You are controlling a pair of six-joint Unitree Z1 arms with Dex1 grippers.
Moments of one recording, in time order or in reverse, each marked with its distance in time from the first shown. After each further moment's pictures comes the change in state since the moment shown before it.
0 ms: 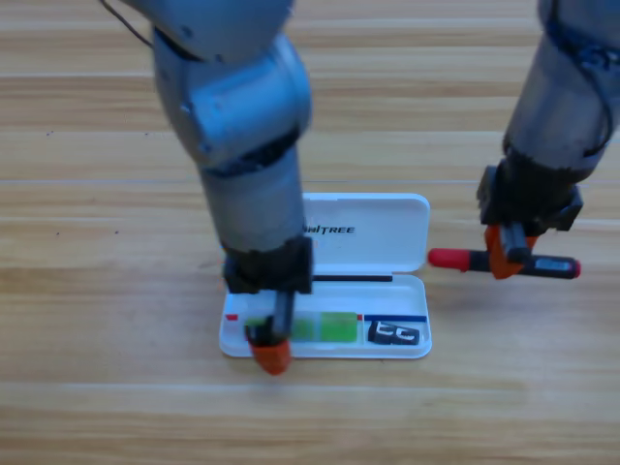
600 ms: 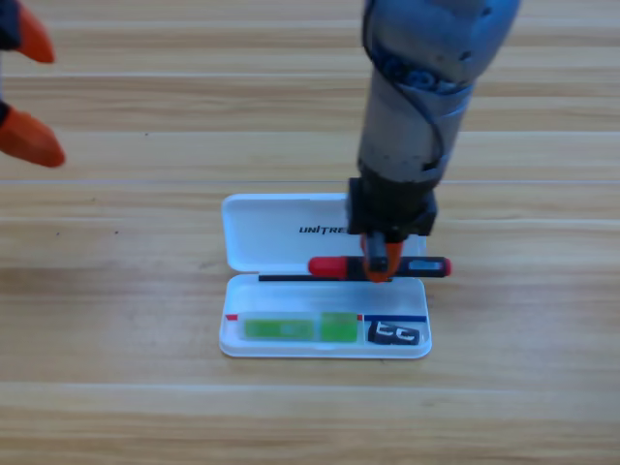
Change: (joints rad) arm 0 0.396 -0.594 0.083 0.116 -0.052 0.111; arm 1 0.153 0.249 -0.406 0.129 -0.011 0.053
